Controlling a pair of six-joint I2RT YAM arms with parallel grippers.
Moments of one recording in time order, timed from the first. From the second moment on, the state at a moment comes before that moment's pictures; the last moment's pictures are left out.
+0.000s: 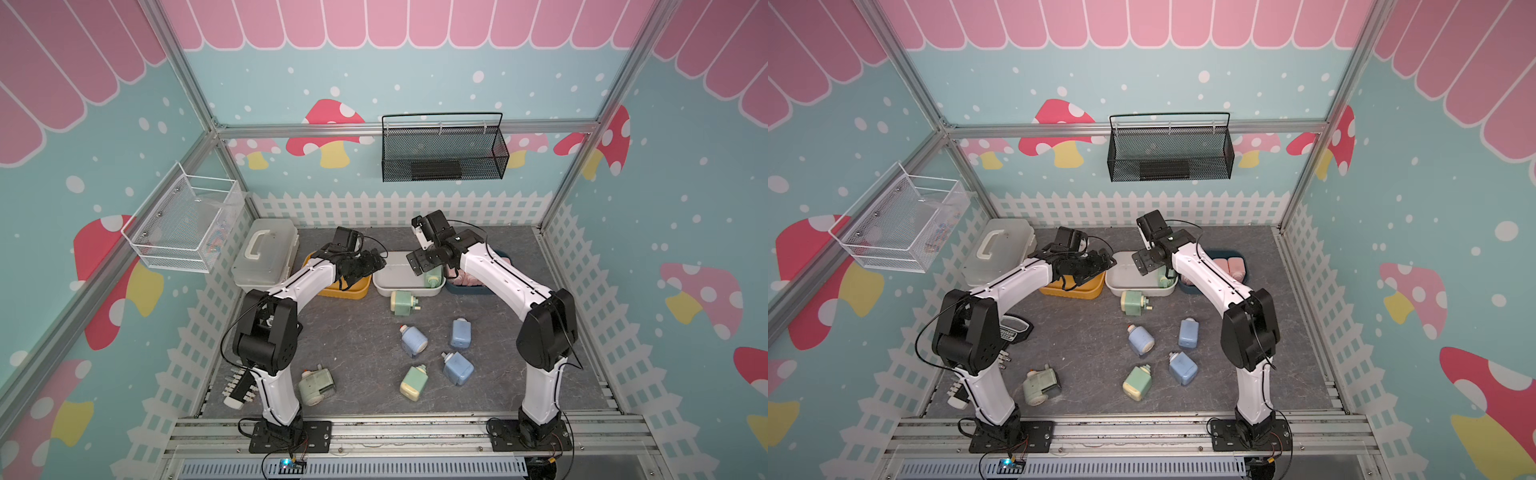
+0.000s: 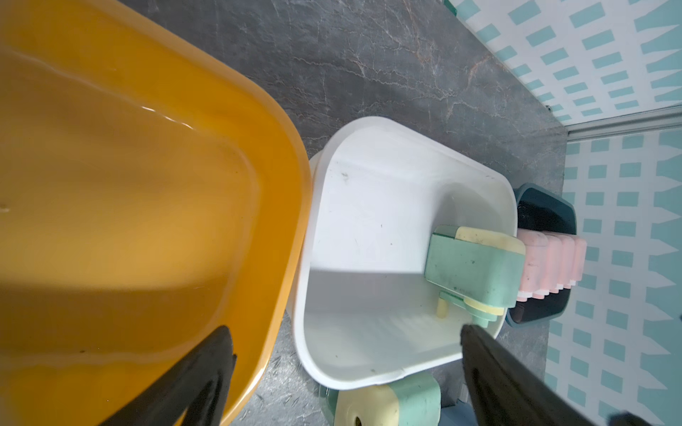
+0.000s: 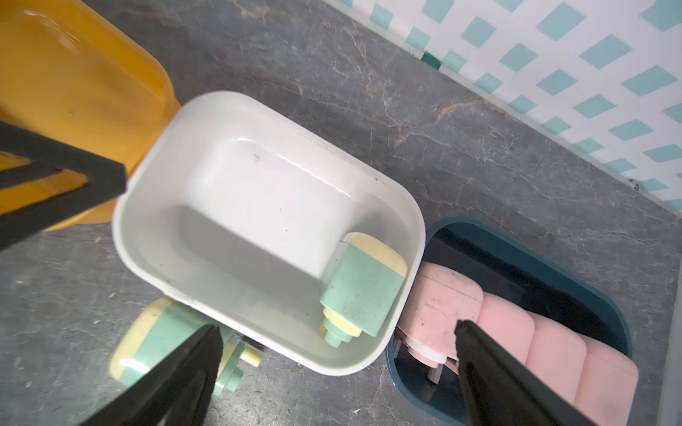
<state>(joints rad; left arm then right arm) -0.29 1.85 1.38 -0.42 0.29 -0.67 0.56 1.89 1.75 -0.75 0.17 -0.02</state>
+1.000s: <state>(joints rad) -0.29 1.74 1.24 -0.40 0.28 -0.68 0.57 1.69 1.16 -0.29 -0.43 -0.33</state>
